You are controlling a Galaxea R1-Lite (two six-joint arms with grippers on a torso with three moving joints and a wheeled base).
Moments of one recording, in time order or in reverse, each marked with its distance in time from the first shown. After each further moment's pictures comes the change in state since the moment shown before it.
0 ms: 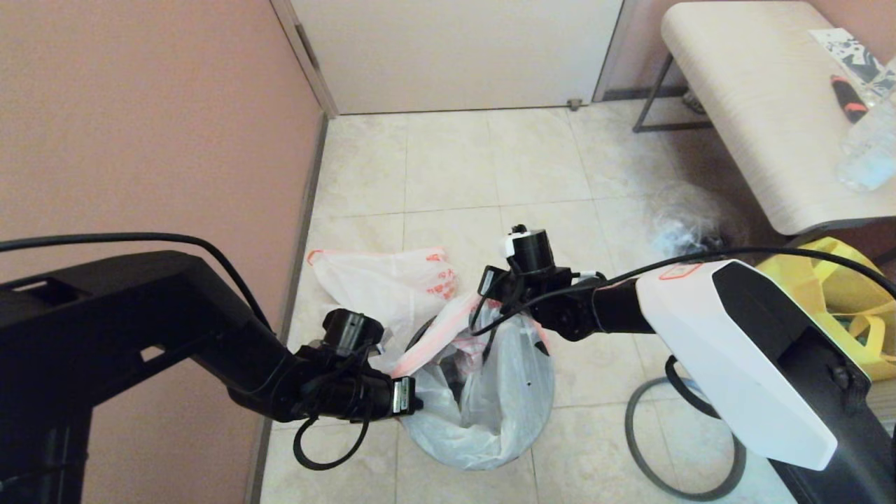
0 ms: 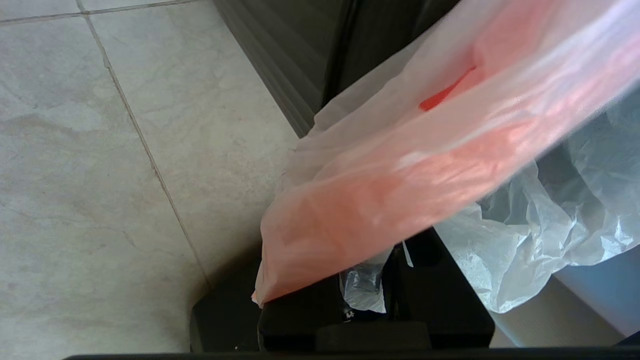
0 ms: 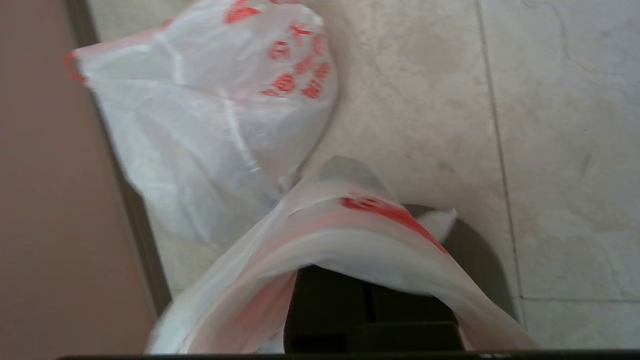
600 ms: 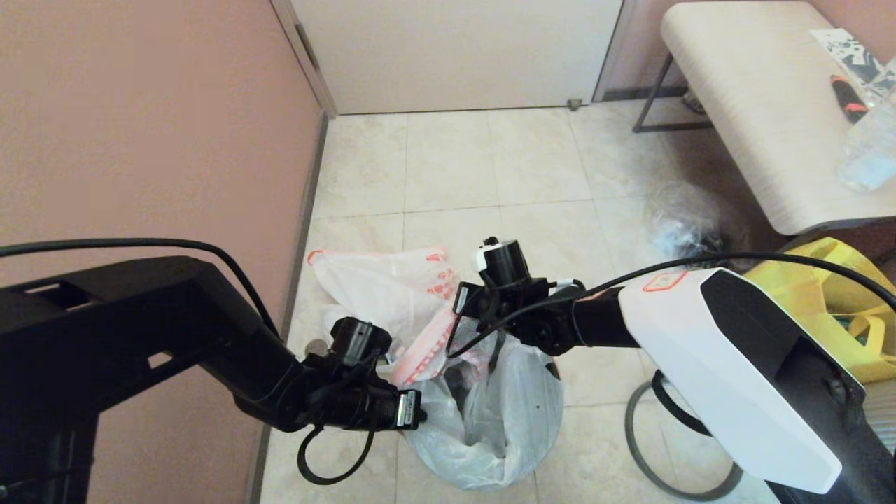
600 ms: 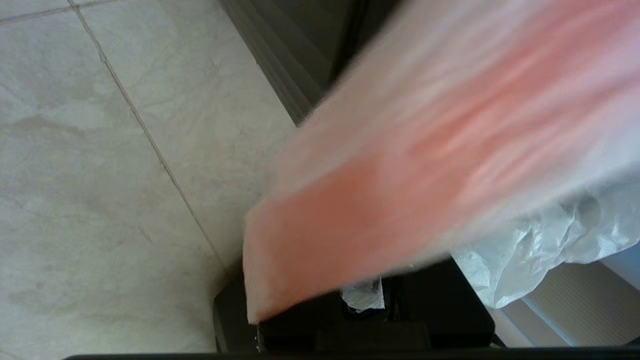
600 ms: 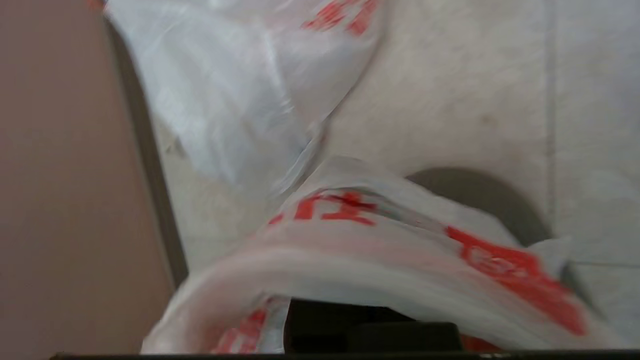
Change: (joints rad) left arm -0.035 0.006 0.026 -0.002 0.021 0.065; right arm 0.090 -0.009 0.011 0.057 0.007 -0.007
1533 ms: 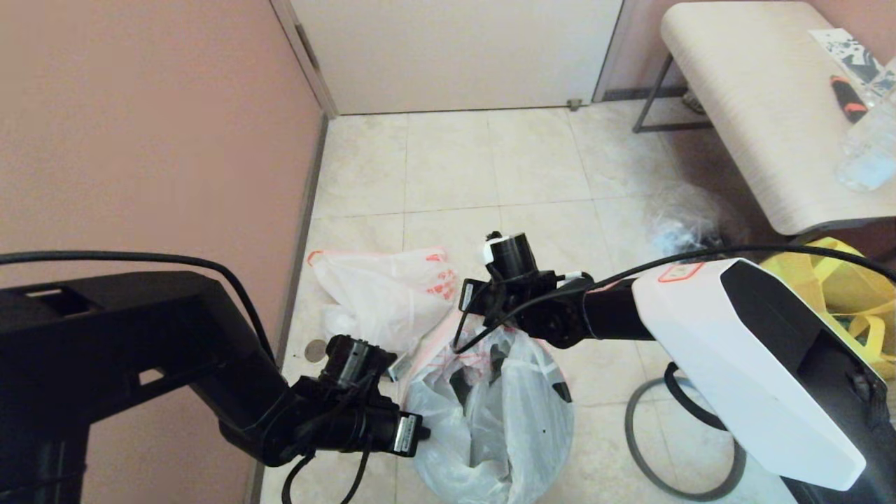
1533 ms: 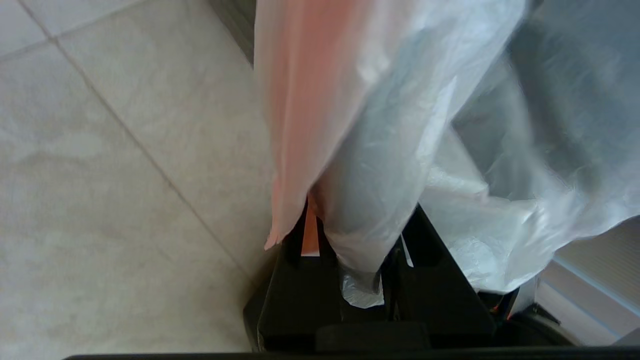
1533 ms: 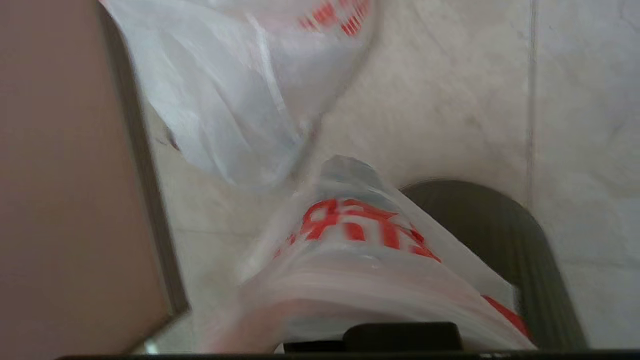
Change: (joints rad) left arm -0.030 -0.021 0.146 -0.176 -0.028 0.134; right arm -0.018 -0.037 0.024 0.048 0.013 -0.039
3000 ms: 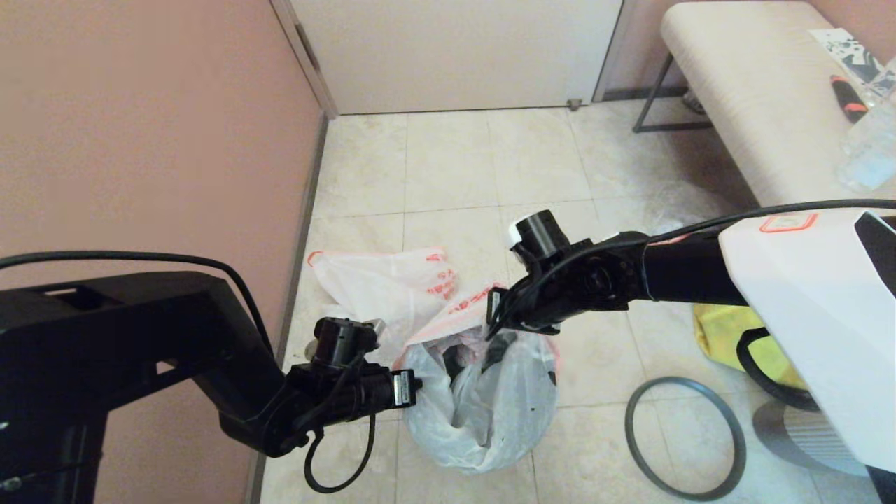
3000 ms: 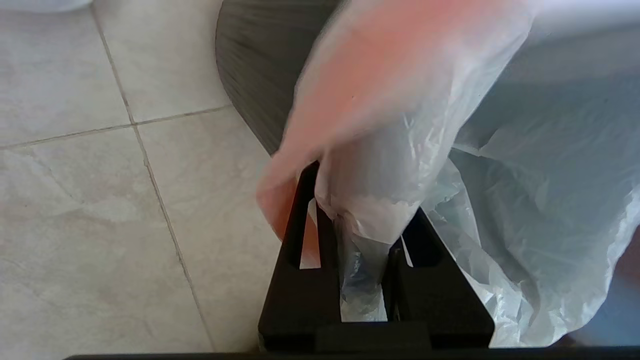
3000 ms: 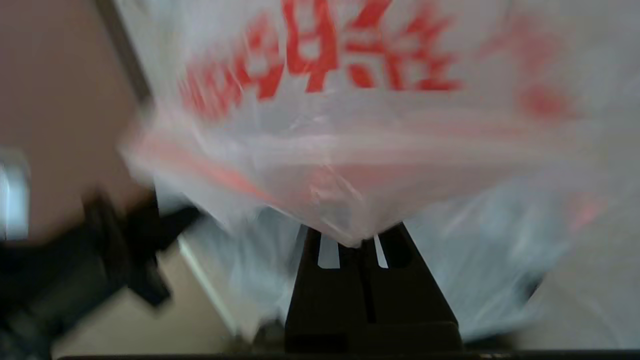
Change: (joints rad) left arm 0.058 0.042 -0.029 -0.238 0.118 -0.204; right arm -0.030 -0.178 0.055 0.442 0.215 0.017
